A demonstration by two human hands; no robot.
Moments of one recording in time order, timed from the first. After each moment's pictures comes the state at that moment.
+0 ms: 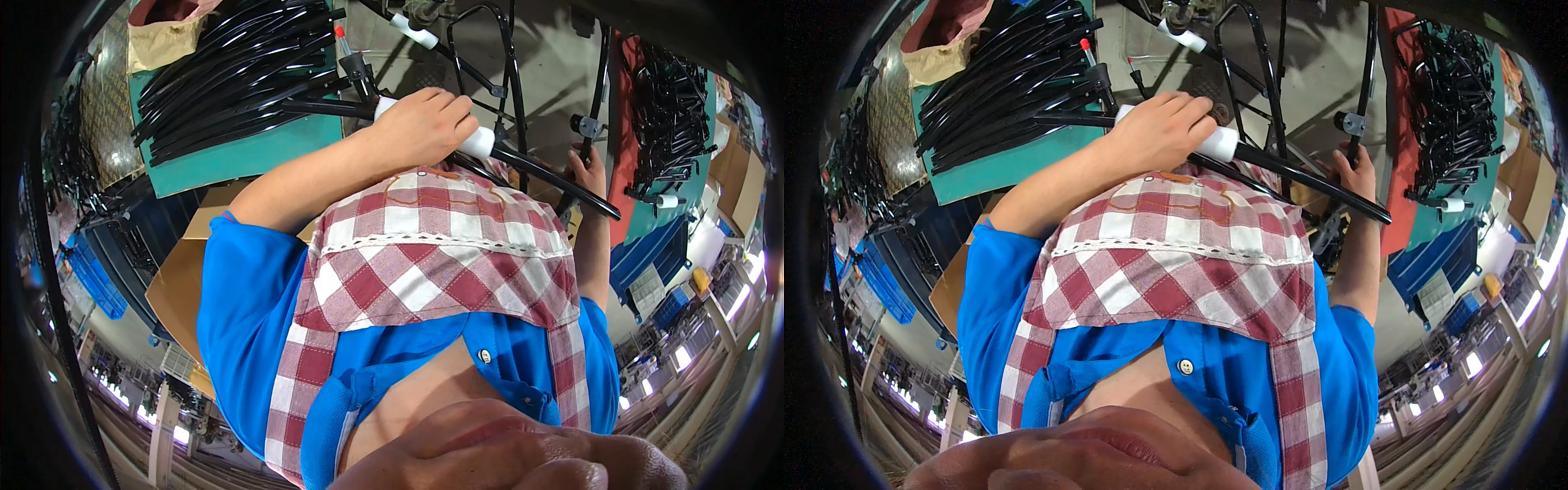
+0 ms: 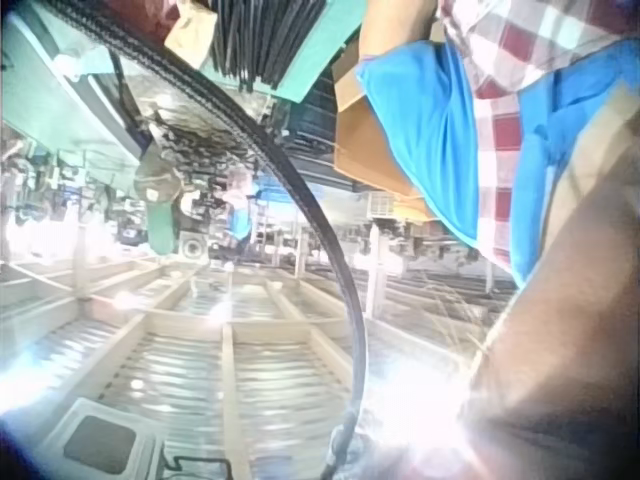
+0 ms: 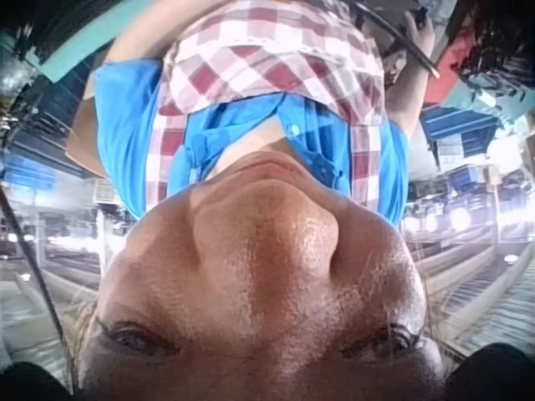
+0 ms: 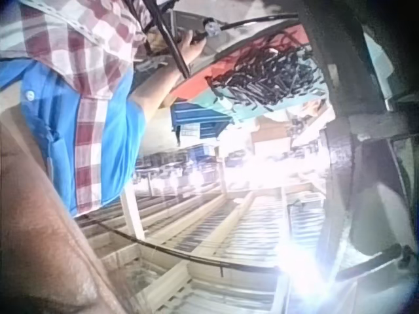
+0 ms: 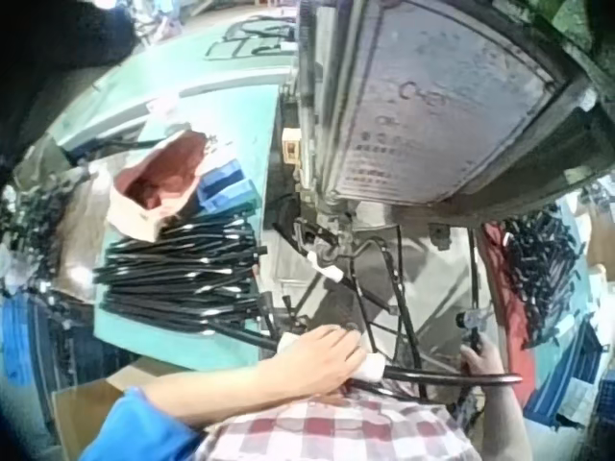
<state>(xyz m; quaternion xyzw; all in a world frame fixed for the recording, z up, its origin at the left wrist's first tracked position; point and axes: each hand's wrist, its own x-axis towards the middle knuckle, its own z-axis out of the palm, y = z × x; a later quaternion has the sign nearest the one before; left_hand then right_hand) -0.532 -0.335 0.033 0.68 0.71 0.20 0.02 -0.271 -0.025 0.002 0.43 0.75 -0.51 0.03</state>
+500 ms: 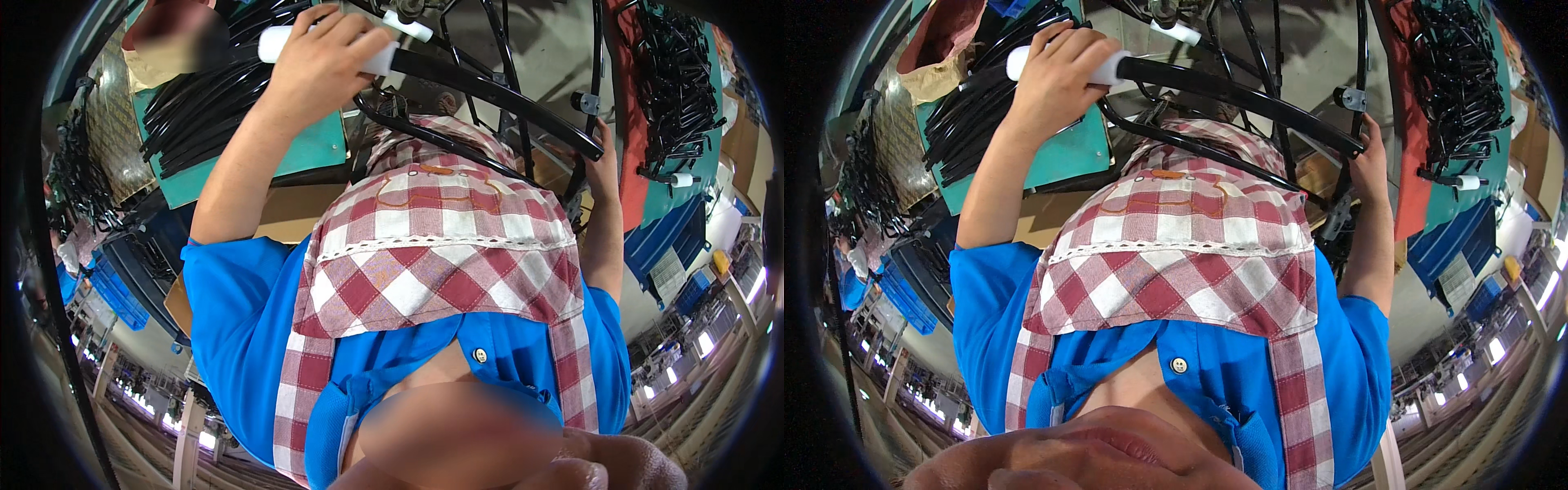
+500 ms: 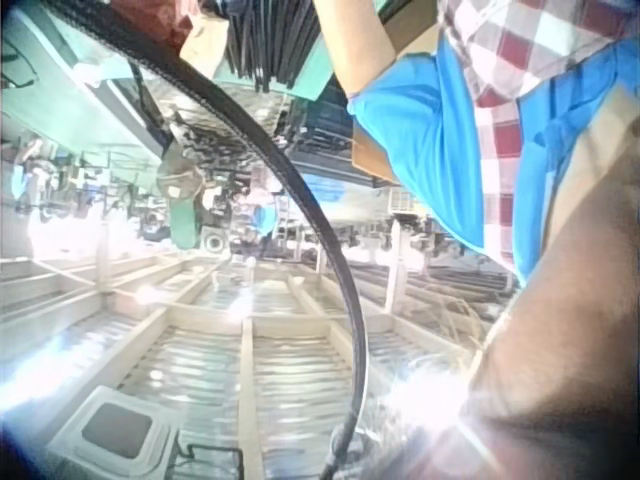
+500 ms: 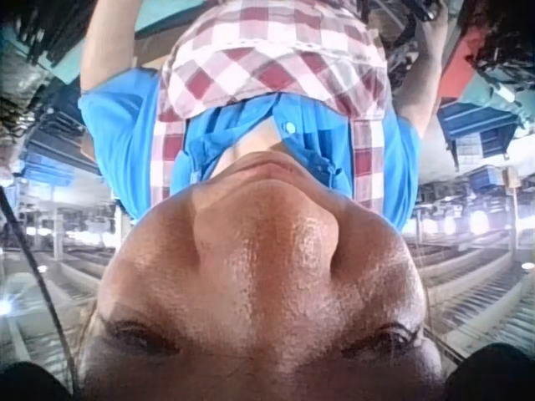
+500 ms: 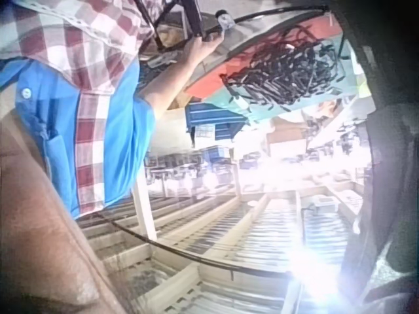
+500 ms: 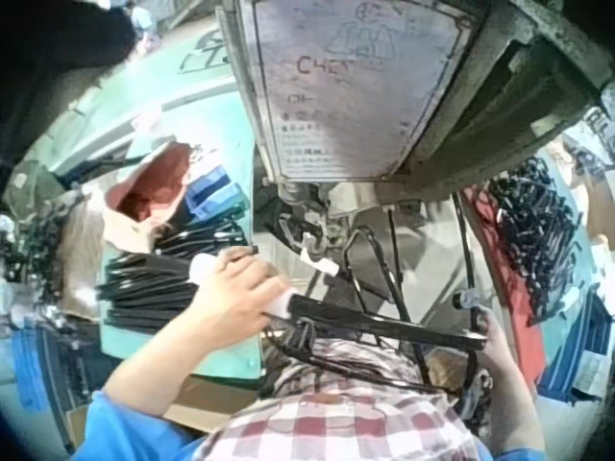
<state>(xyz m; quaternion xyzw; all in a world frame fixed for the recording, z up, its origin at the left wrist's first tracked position) -0.616 -0.375 0.083 0.60 0.79 0.13 -0.04 -0.274 -0.039 0.023 0.41 0.73 -0.54 0.00</state>
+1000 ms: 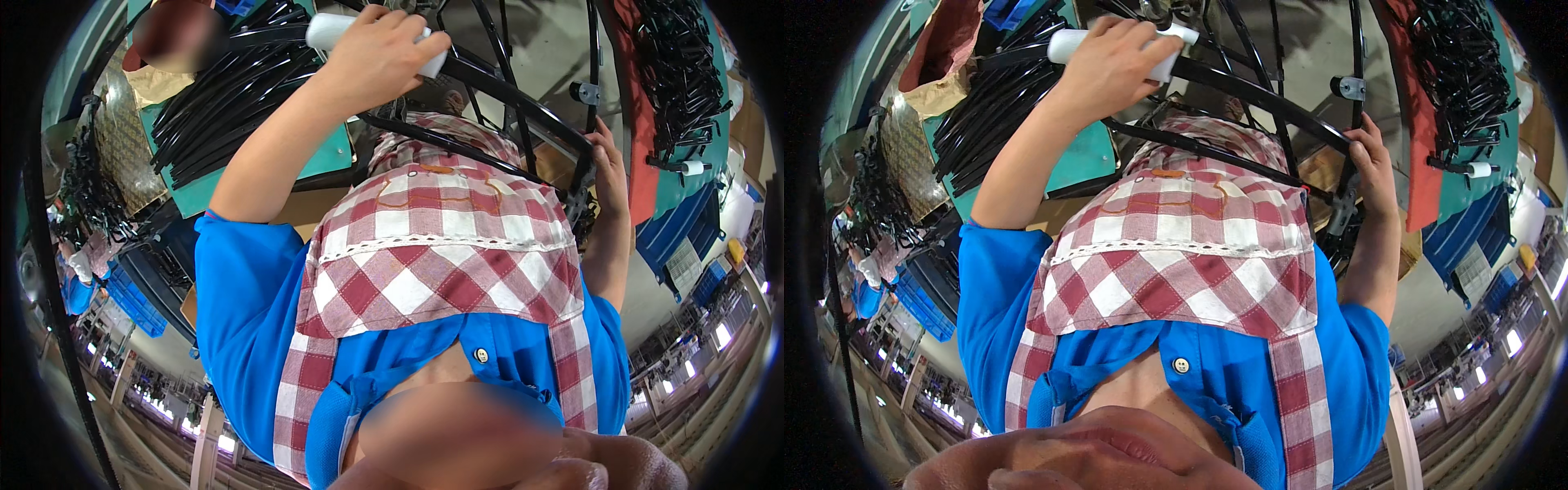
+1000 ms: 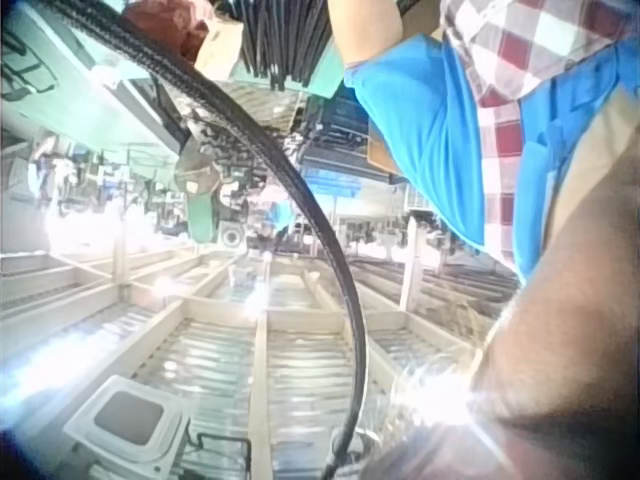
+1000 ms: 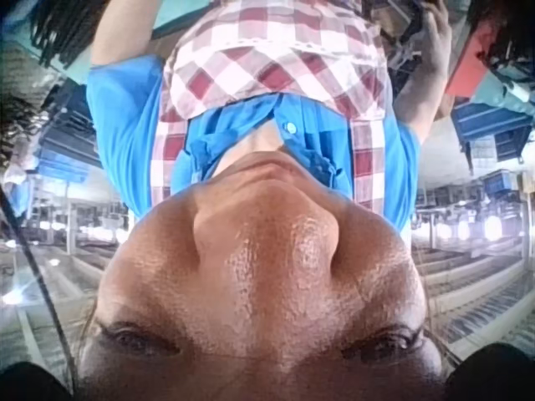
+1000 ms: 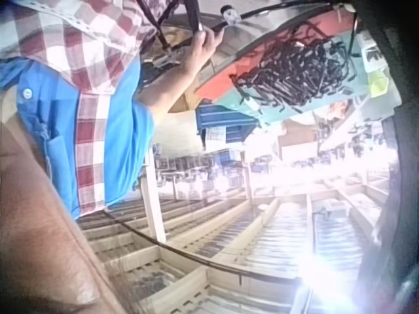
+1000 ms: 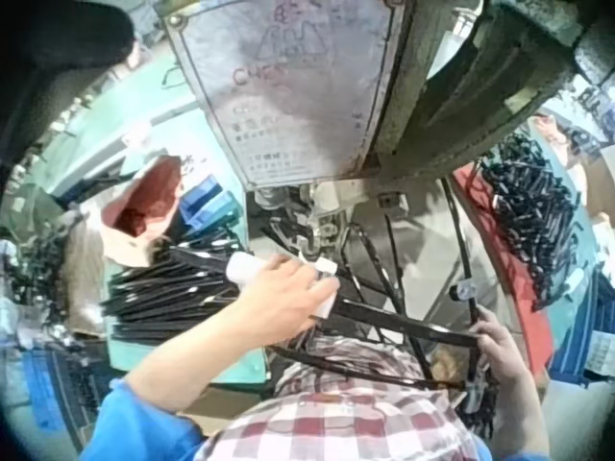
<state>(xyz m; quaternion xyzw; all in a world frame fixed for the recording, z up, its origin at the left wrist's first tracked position) -0.598 -0.315 0.074 0.67 0.74 0.07 0.00 -0.252 -0.047 0.039 0.32 0.74 -0.59 -0.04</state>
